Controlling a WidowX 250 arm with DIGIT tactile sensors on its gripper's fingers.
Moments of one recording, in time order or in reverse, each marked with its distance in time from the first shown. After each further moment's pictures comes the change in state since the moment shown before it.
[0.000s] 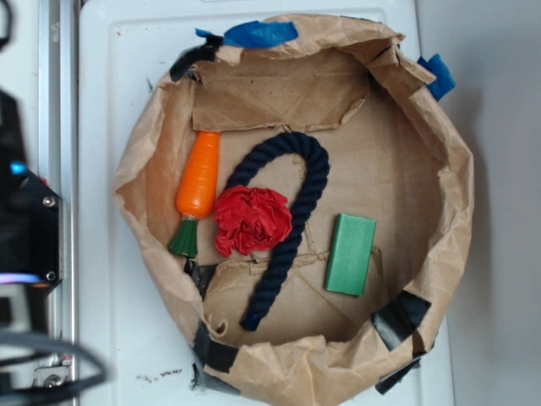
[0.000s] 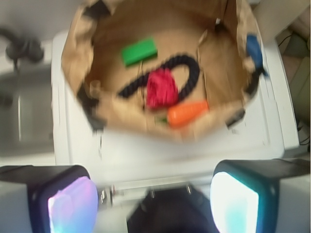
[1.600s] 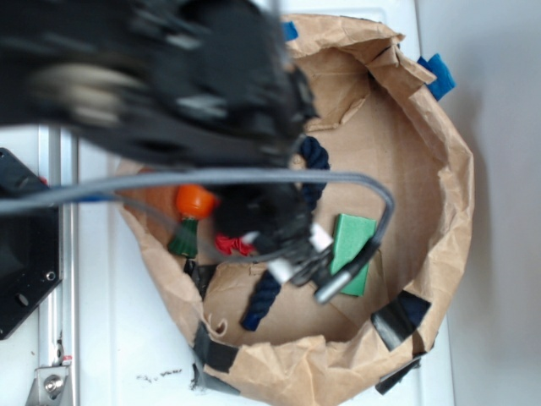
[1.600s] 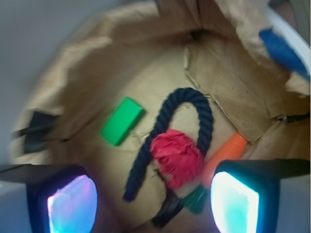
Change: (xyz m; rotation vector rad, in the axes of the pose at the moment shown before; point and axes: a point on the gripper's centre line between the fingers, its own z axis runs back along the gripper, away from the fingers) arm 0.076 0.015 -0.083 -0.071 -0.030 0.553
